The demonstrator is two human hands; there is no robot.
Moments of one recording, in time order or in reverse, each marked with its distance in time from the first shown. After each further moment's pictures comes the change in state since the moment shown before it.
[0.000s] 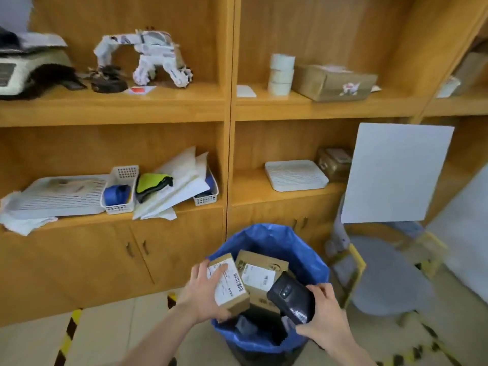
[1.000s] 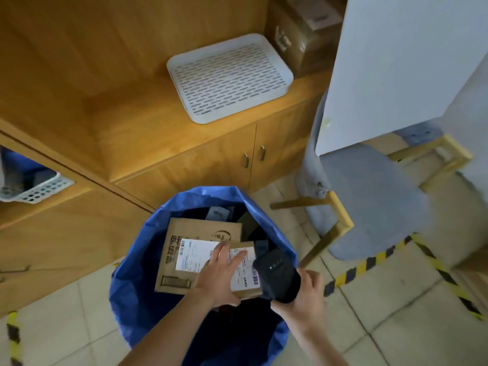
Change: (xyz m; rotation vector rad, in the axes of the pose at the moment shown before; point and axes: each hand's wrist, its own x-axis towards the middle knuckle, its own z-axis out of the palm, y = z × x) left_hand 0.339 0.145 0.205 0.166 -0.436 0.323; right_hand 0.242 0.193 0.093 0.358 -0.049 0.608
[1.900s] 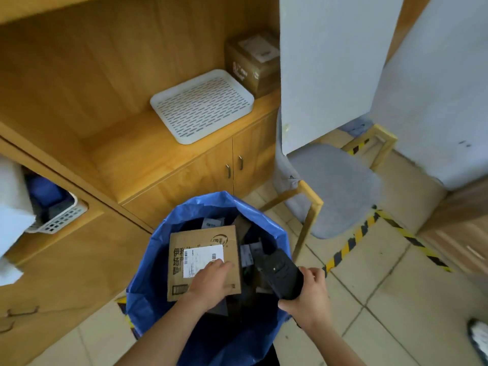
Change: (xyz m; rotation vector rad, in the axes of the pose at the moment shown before) left_hand -0.075 -0.011 -0.029 -0.058 -0.069 0.102; right_hand -0.095 -0.001 -0.015 -0.013 0.066 0.069
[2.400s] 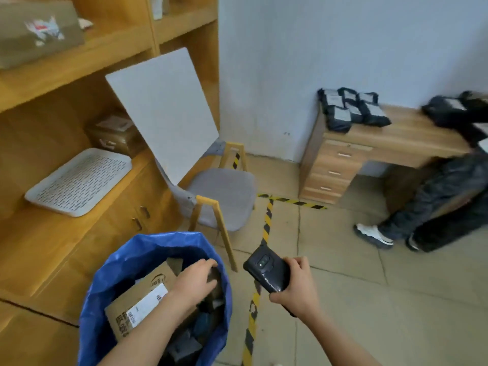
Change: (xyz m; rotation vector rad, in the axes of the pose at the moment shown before) left_hand -0.113 0.114 -0.029 0.237 0.049 0.500; right_hand -0.233 0.056 -0.028 0.278 0.494 0.175
